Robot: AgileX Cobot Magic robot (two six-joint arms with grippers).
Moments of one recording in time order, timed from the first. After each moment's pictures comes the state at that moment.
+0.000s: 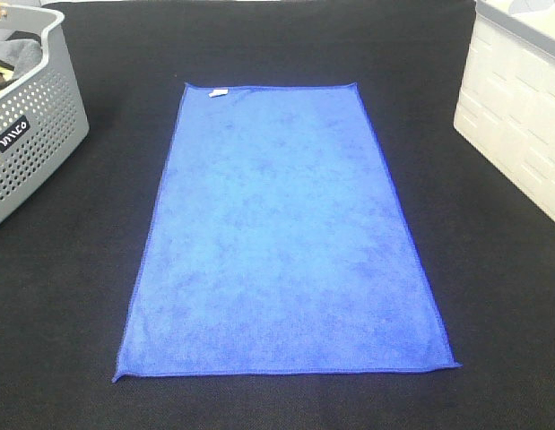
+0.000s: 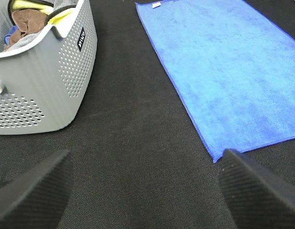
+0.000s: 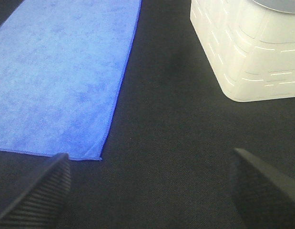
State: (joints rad) left arm -0.02 0.00 -0.51 -0.19 1.05 0.19; right arm 0.00 -0.01 -0.51 0.10 1.07 -0.17
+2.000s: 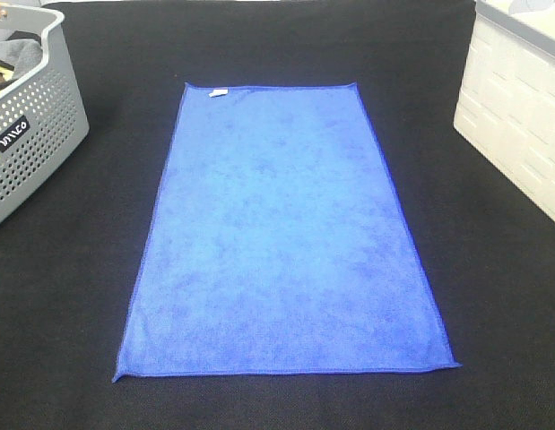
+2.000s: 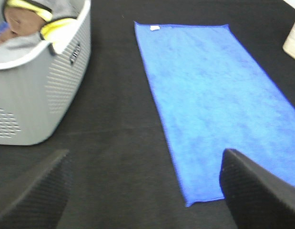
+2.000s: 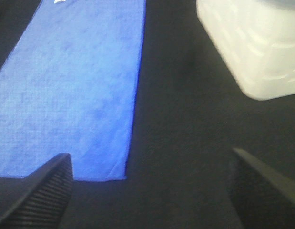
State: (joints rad) left arm -0.02 0.35 -0.52 -0.35 0.81 0.06; right arm 0.00 0.25 -0.52 0.18 0.93 -0.06
